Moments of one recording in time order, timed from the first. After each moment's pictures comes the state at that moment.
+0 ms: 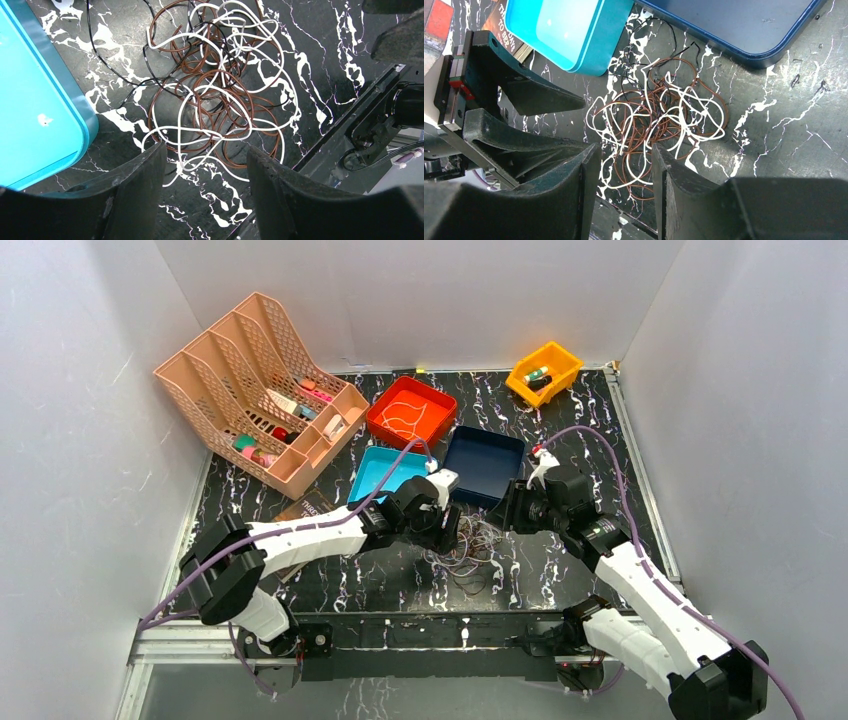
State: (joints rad) left arm -0.99 1.52 0.92 -0.18 0.05 -0.45; right arm 0.48 0.84 0.65 -0.46 -0.26 0.53
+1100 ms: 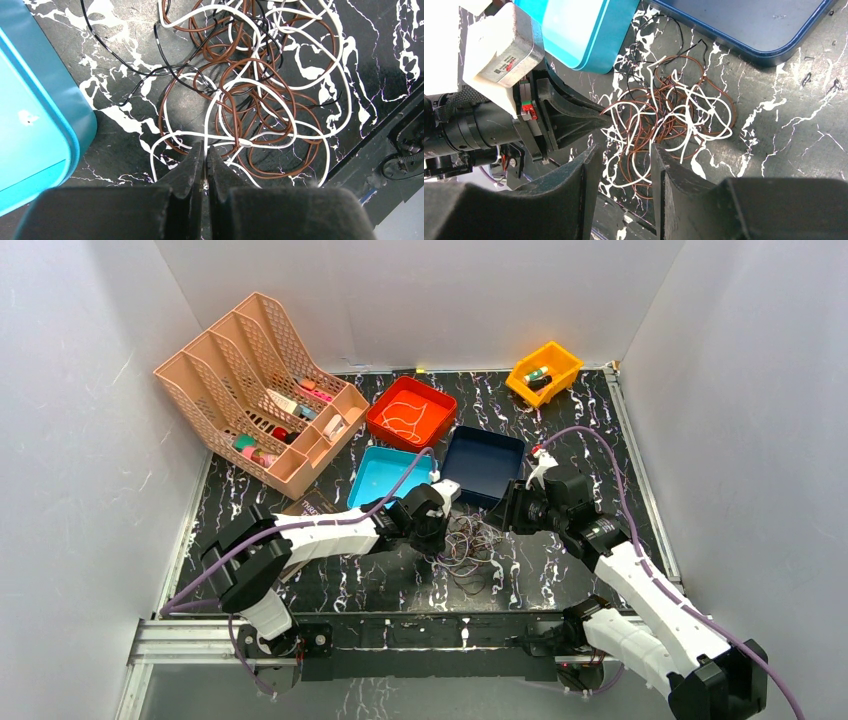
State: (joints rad) left arm -0.99 1.62 0.90 -0.14 0.04 -0.44; right arm 0.48 0.85 0.65 -0.46 -0.28 0.55
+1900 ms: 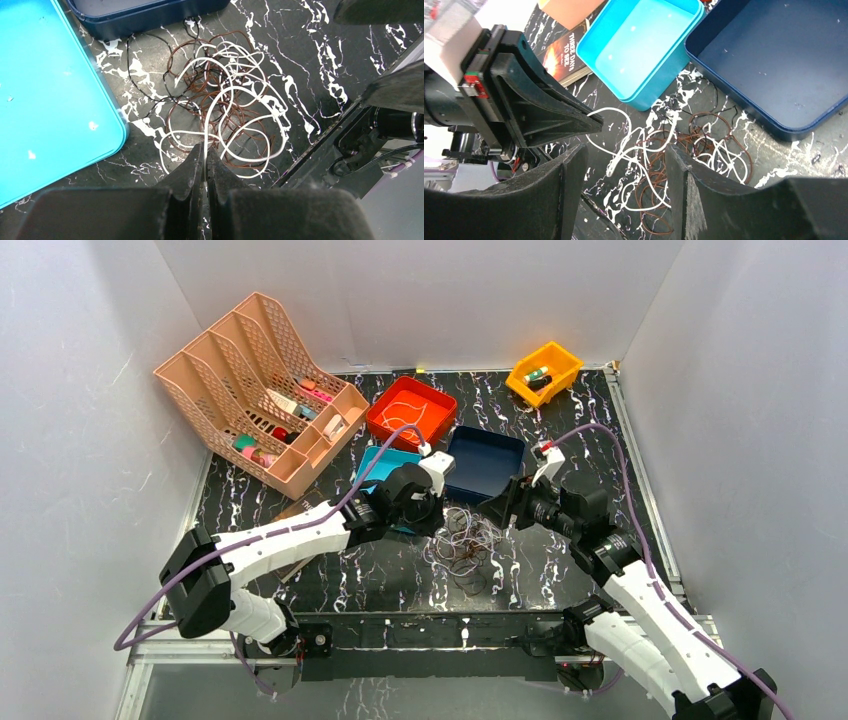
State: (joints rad) left arm -0.99 1.41 1.02 -0.31 -0.03 -0.39; right arm 0.48 0.71 0.61 -0.26 -0.36 0.47
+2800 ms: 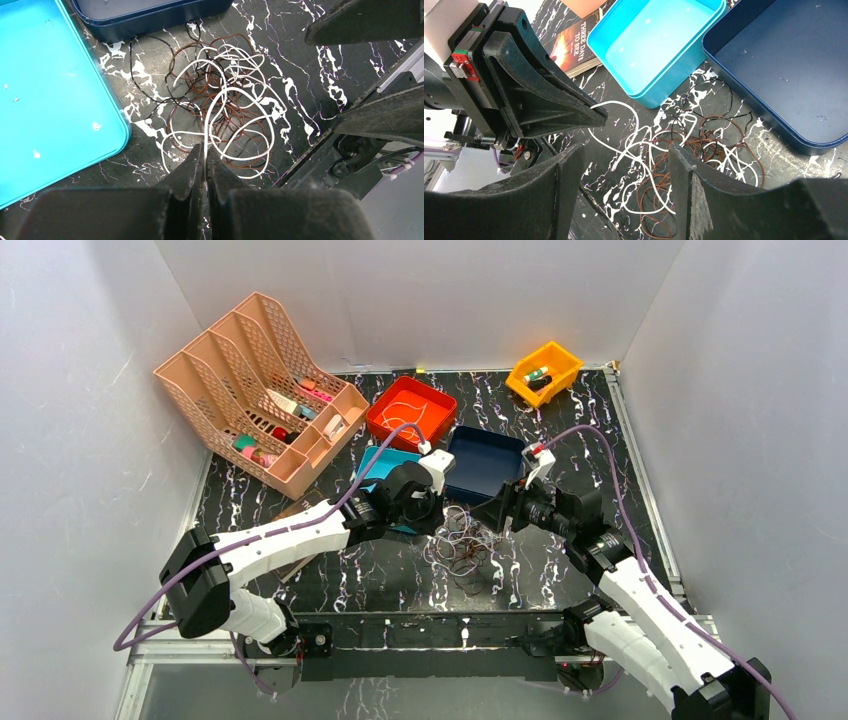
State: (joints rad) left arm -0.99 1.41 1.04 -0.33 -0.05 -0.39; right arm 0.48 0.75 0.56 -0.16 -0.45 0.44
